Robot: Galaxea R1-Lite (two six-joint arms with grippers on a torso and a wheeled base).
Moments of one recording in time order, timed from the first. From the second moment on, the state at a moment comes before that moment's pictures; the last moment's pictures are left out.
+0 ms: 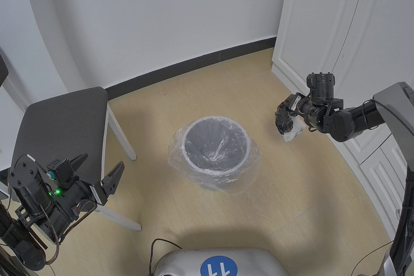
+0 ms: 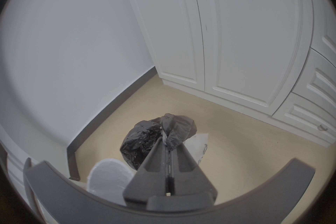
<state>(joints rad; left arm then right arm) -0.37 1.65 -0.02 -1.53 0.12 -0.07 0.28 2.19 -1.39 -0.47 -0.41 0.55</state>
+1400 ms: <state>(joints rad) -0.41 1.57 -0.02 -1.53 0.23 -0.03 0.66 1.90 -1.09 -0.77 -0.41 0.56</state>
